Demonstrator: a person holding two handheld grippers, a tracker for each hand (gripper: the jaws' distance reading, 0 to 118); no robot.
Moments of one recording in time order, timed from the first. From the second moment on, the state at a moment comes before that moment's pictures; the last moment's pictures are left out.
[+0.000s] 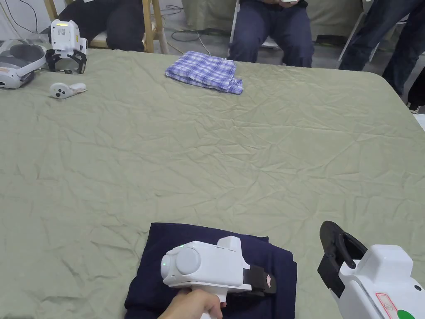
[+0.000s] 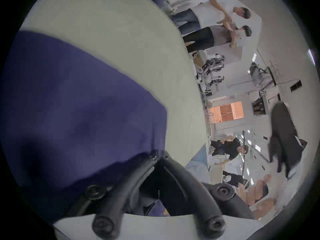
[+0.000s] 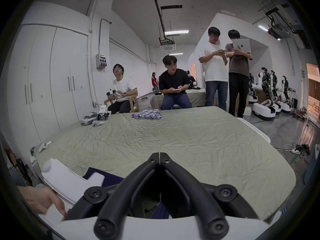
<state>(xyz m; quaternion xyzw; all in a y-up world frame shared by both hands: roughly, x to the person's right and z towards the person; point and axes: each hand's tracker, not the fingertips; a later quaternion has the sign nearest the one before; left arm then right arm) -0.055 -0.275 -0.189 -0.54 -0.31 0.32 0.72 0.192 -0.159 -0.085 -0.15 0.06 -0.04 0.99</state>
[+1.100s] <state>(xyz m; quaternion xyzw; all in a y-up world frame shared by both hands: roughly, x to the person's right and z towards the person) -0.255 -0.316 -0.202 -0.53 -0.33 0.45 0.64 0.152 -0.299 -0.181 -0.47 0.27 -0.22 0.81</state>
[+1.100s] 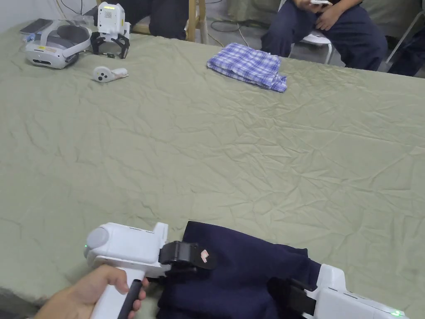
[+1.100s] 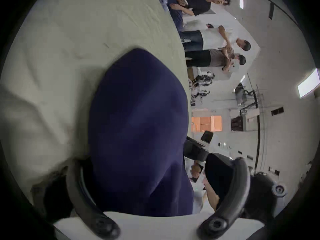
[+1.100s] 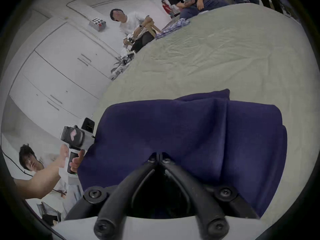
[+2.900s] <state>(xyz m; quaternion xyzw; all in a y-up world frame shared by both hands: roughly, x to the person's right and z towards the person) -0.414 -0.089 -0.141 -0.21 0.15 0.03 0.97 -0.033 -0.129 -0.188 -0.16 0.24 0.00 0.96</state>
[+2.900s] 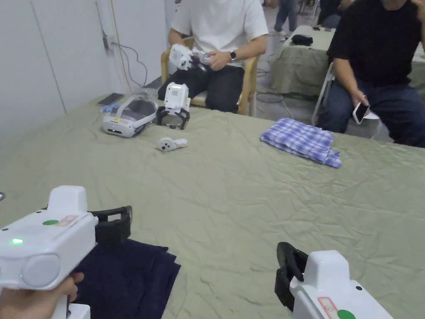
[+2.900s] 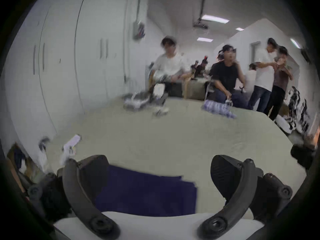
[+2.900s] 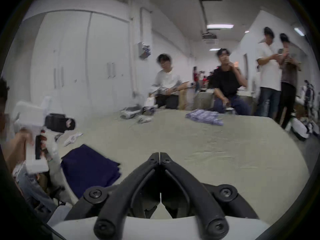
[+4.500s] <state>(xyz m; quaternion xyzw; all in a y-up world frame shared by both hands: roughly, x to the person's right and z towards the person) -0.137 0.039 -0.150 -0.02 0.05 0.02 1.00 0.169 0.018 -0.156 0.01 0.01 0.03 1.00</state>
